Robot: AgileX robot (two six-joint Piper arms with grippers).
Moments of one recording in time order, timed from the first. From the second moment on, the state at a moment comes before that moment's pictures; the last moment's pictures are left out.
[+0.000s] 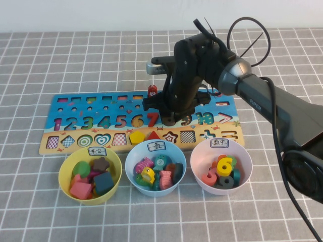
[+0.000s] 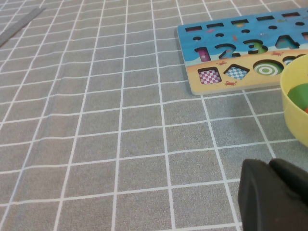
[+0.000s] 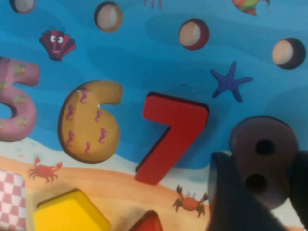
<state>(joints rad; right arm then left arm) 0.60 2.47 -2.34 0.06 1.16 0.37 -0.02 -0.01 0.03 0.00 0.37 0.08</state>
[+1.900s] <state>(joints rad) 0.64 1.61 -1.32 -0.05 0.87 0.43 -0.02 -0.01 0.03 0.00 0.37 0.08</state>
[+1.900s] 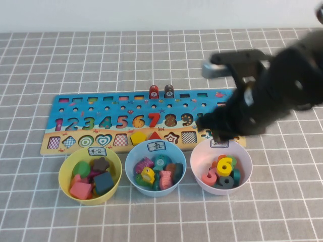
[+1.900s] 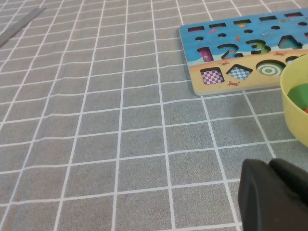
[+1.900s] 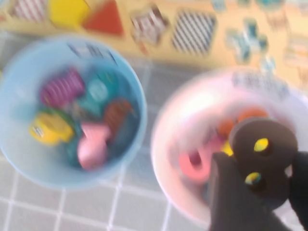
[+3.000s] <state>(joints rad) 0.64 1.50 -0.96 -0.11 0.55 0.55 -0.02 -0.01 0.03 0.00 0.37 0.08</state>
